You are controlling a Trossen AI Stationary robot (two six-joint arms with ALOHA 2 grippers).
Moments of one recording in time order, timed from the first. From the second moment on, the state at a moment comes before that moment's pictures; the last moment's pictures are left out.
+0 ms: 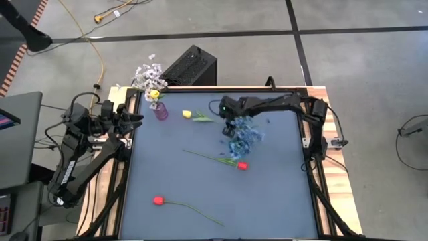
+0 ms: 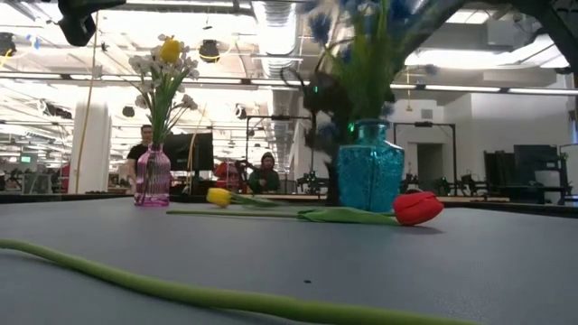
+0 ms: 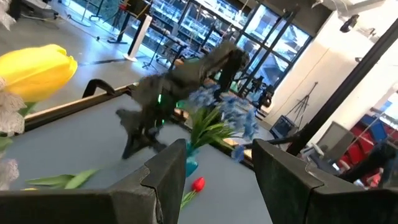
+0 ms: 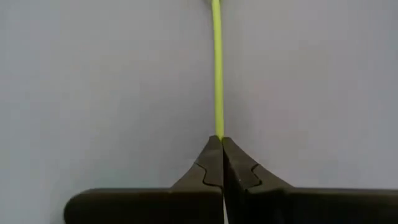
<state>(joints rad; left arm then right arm) 1.06 0.16 0.66 -0.47 0.89 -0.55 -0.37 1.94 1.29 -0.50 -0.03 0.05</state>
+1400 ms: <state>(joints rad) 0.25 0.76 0.66 0.27 0.16 -0.33 -0.38 1.58 1.73 -0.32 -0.20 0.09</state>
